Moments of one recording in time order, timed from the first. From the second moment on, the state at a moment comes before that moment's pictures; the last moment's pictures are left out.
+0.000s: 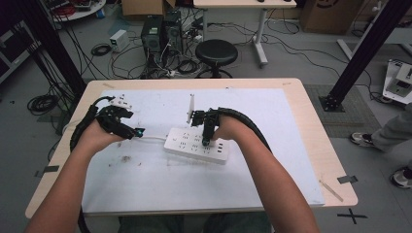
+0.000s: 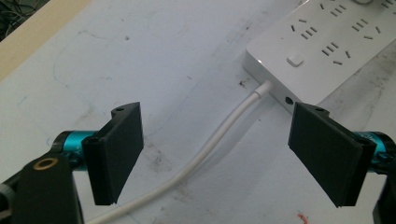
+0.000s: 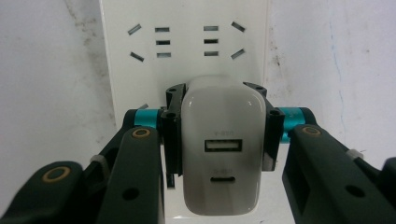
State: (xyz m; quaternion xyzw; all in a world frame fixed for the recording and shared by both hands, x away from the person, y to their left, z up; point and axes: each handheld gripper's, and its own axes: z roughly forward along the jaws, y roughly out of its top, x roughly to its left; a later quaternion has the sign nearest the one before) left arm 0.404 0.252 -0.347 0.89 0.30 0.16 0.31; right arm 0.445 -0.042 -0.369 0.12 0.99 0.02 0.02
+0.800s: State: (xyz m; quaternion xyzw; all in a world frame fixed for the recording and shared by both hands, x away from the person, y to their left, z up) left arm 0.406 0.250 -0.345 0.89 0.29 0.16 0.31; right arm 0.451 -0.048 -0.371 0.14 0.99 0.04 0.00
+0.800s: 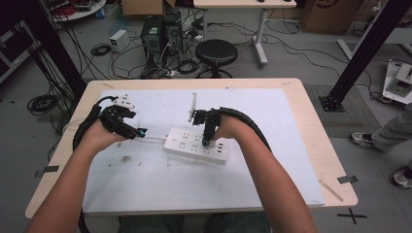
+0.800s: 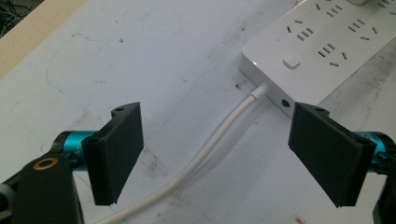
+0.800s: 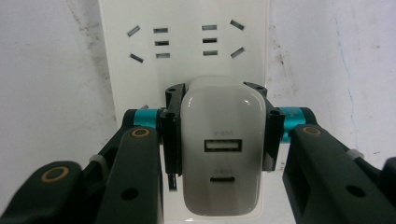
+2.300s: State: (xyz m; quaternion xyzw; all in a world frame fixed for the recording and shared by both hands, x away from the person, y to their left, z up) left arm 0.406 0.243 -0.318 0.90 0.27 0.16 0.29; right arm 0.430 -0.129 -0.286 0.20 0.95 0.24 0.04
